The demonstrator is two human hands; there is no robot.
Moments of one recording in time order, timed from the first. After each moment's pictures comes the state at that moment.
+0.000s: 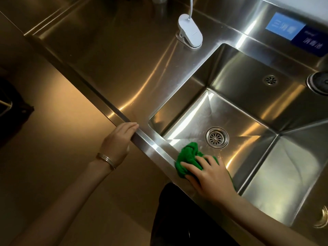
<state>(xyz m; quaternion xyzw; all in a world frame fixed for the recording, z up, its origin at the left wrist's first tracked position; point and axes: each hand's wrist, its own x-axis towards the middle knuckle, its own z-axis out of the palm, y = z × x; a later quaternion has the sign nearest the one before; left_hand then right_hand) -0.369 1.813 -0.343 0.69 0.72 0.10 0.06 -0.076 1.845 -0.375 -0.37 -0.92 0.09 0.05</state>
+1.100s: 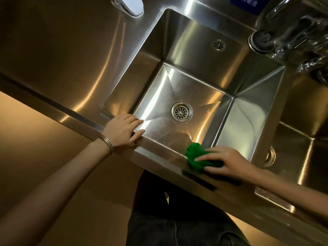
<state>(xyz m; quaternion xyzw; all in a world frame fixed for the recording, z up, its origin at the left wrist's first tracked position) -0.288 1.878 -0.379 0.84 0.52 -0.06 0.13 0.061 1.856 -0.357 -0.39 -0.84 0.39 -0.05</state>
